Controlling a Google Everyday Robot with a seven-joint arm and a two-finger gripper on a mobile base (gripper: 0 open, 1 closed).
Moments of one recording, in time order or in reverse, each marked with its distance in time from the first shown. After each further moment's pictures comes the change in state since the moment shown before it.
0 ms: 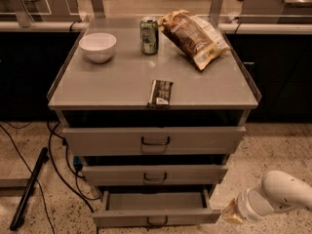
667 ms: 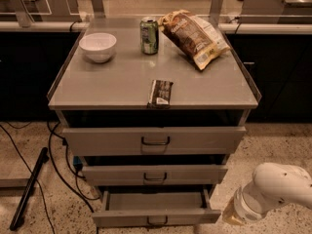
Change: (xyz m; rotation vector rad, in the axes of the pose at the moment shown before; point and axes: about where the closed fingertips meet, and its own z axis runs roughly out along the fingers) arm -0.034 0.037 -0.056 0.017 0.156 -0.061
